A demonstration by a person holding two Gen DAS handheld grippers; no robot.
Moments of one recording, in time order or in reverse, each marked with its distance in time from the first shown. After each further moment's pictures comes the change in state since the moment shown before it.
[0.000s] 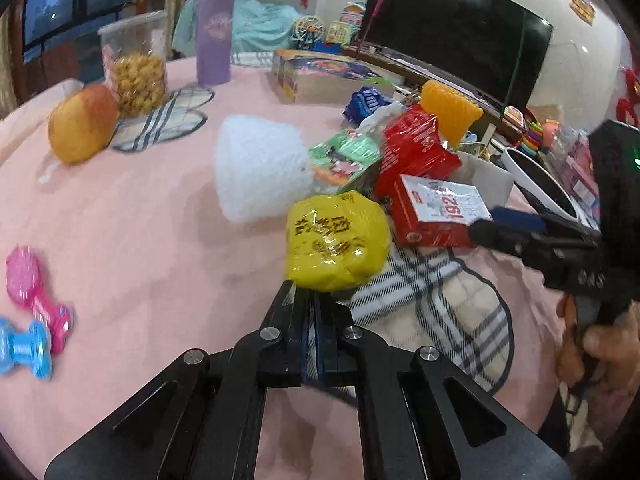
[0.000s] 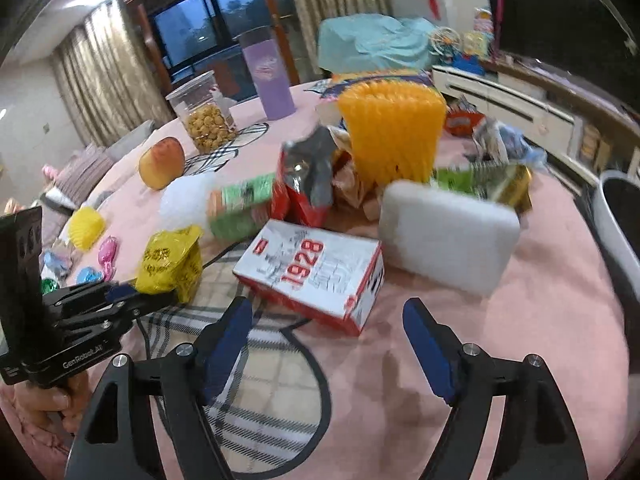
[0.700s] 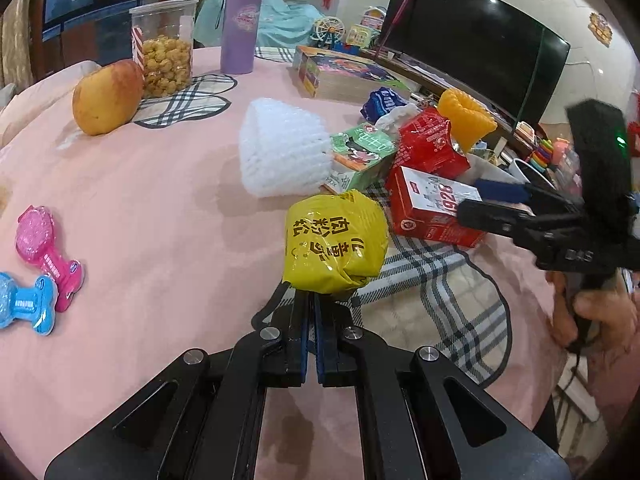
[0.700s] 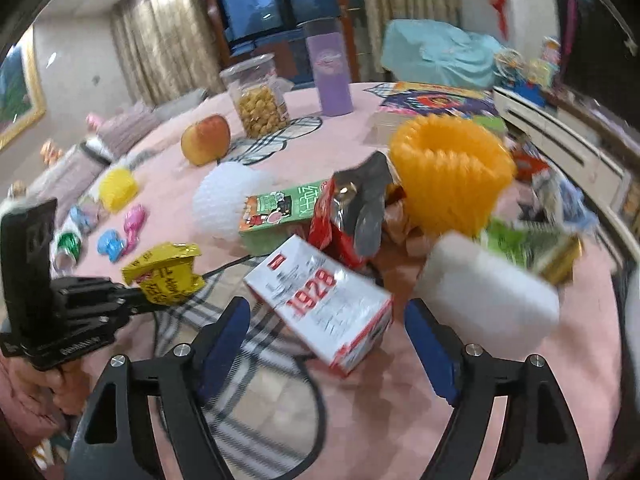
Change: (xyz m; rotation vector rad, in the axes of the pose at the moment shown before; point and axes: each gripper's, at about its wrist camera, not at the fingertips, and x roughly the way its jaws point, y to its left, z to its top) left arm -0.008 0.005 -0.015 -0.067 -0.005 0.022; right arm 0.025 0.016 0.027 -0.229 0.038 0.119
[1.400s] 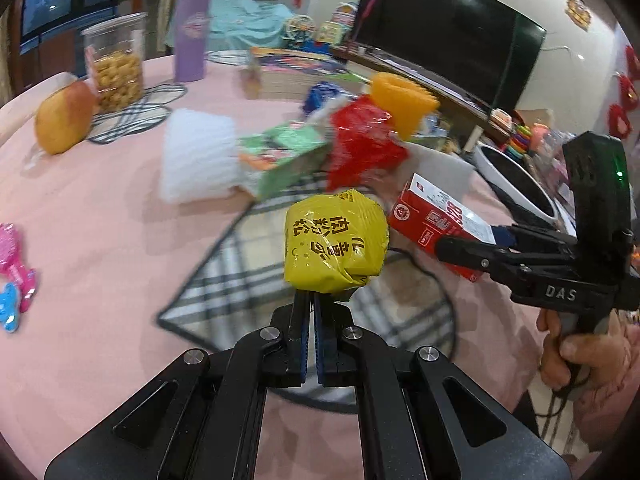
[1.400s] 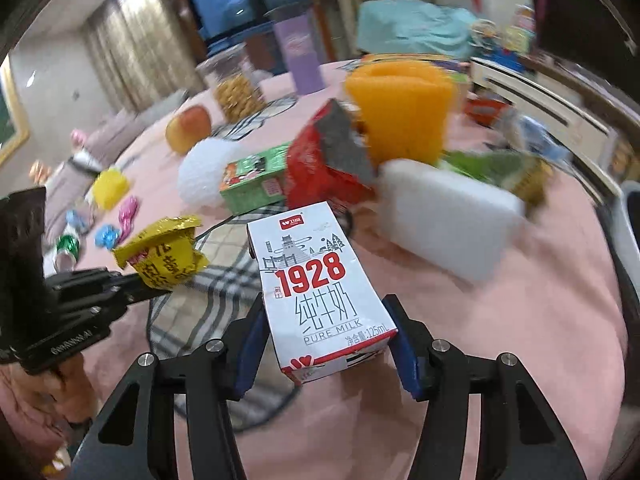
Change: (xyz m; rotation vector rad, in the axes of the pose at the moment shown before) left arm 0.002 -0.059 0.000 0.067 0.008 -0.073; right arm -0.032 -0.019 -0.048 0.171 0.025 -0.013
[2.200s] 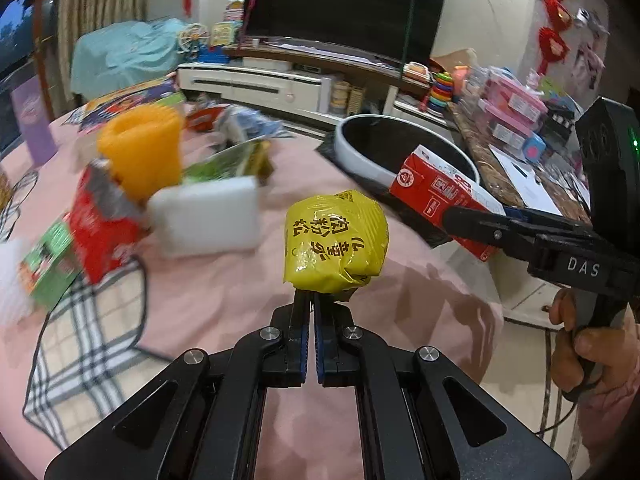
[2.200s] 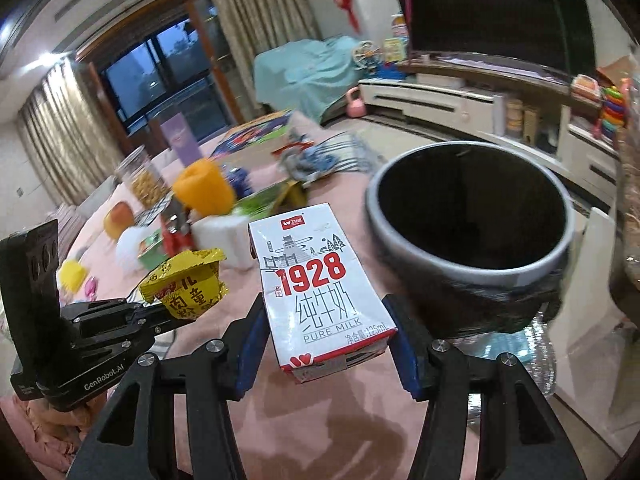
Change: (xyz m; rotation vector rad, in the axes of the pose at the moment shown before) left arm 0.052 -0.174 0.044 0.278 0.038 -0.151; right arm -0.122 -0.118 -0.040 0.265 -0.176 -0.201
